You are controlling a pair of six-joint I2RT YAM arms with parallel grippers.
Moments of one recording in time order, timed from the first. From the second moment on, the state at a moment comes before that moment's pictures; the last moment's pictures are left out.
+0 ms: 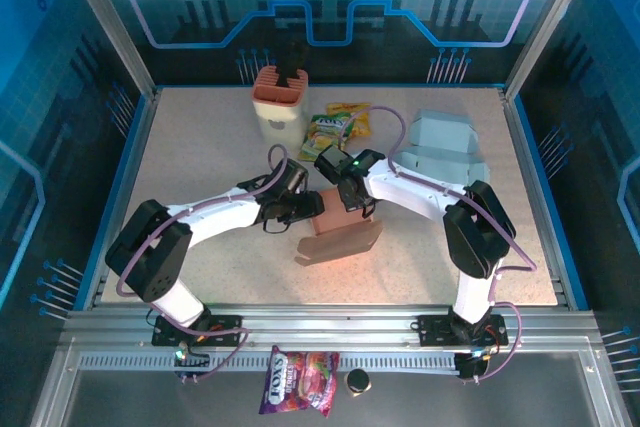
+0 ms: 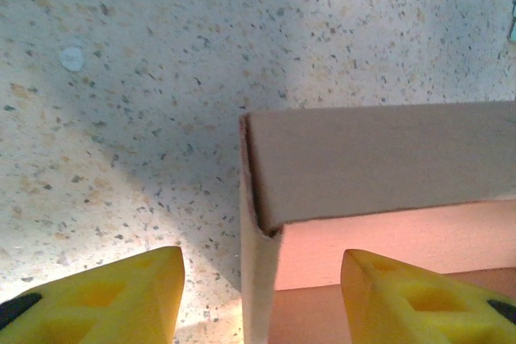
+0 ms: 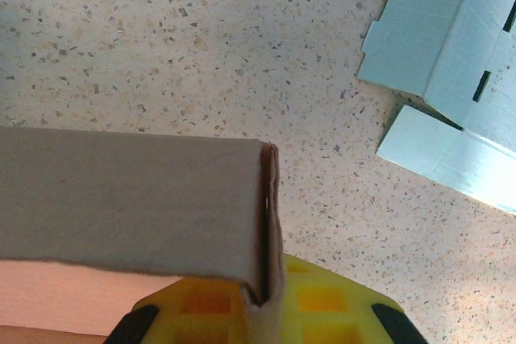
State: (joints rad) left arm -0.59 1.60 0.91 -0.30 0.13 -0.87; right arm 0.77 1.83 1.40 -0.99 0.45 0.55
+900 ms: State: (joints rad) left arm -0.33 1.19 0.90 -0.59 0.16 -0.90; right arm 0.47 1.68 1.07 -0.98 -0.09 1.21
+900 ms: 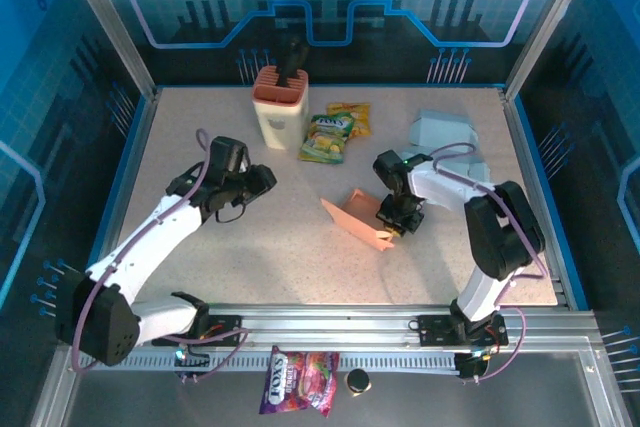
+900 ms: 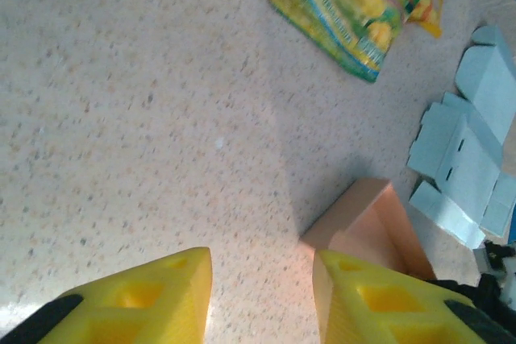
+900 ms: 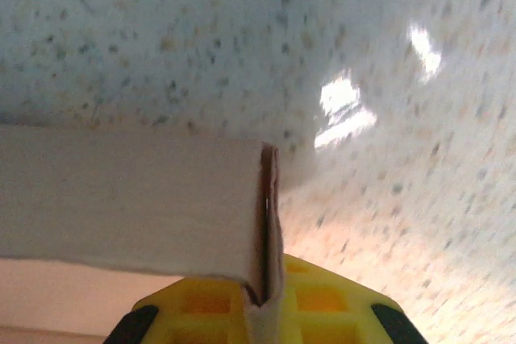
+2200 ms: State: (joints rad) left arm -0.50 1.40 0.76 -0.24 0.42 -1.08; right arm 0.63 1.50 1.46 -0.88 -0.27 0.70
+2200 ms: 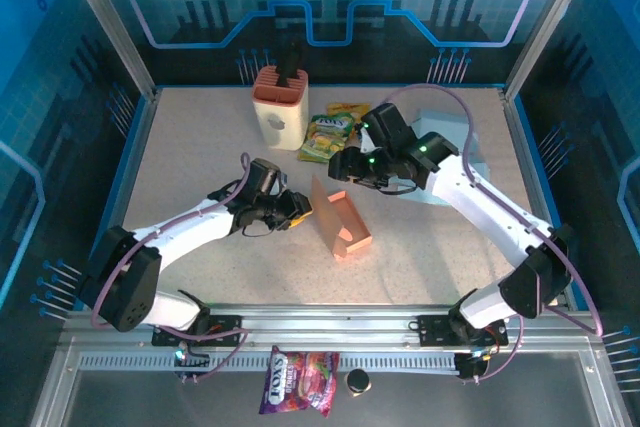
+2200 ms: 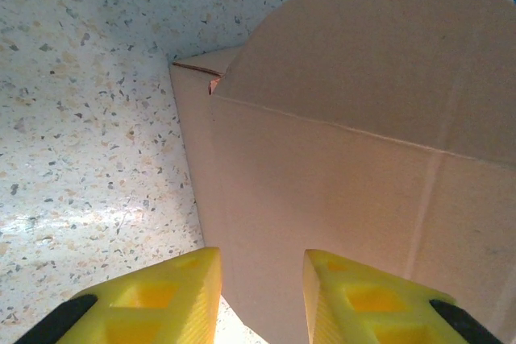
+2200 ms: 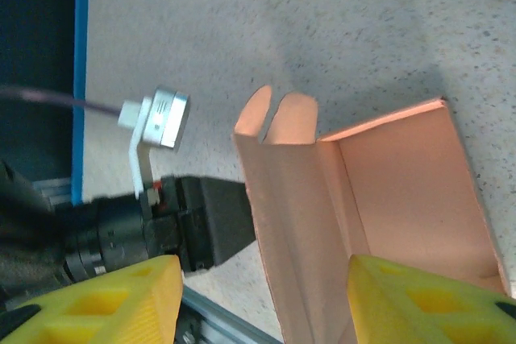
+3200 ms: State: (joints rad) left arm -0.51 1.38 0.84 -0.38 0.35 -1.00; right arm 0.73 1.71 1.56 -1.00 -0.23 0.73
